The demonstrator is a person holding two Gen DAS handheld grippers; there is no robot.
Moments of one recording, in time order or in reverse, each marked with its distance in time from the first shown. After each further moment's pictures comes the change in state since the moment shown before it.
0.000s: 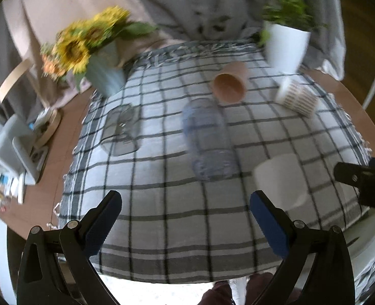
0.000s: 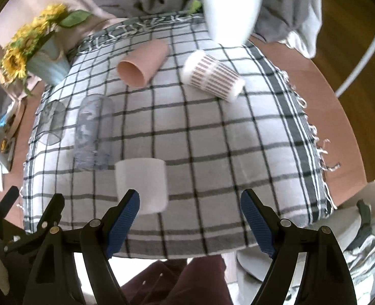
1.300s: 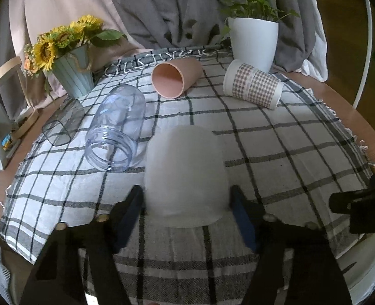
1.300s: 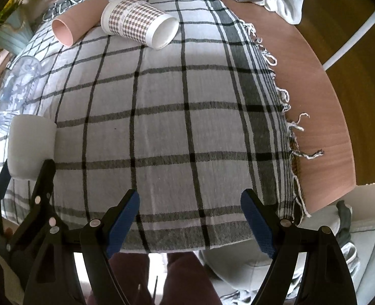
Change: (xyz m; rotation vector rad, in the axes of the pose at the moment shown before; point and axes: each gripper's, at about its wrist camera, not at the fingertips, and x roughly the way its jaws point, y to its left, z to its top) left arm 0.050 -0.115 -0.041 -0.079 -0.146 -0.028; right arm 0.069 -0.097 -0.016 -0.083 0.144 -0.111
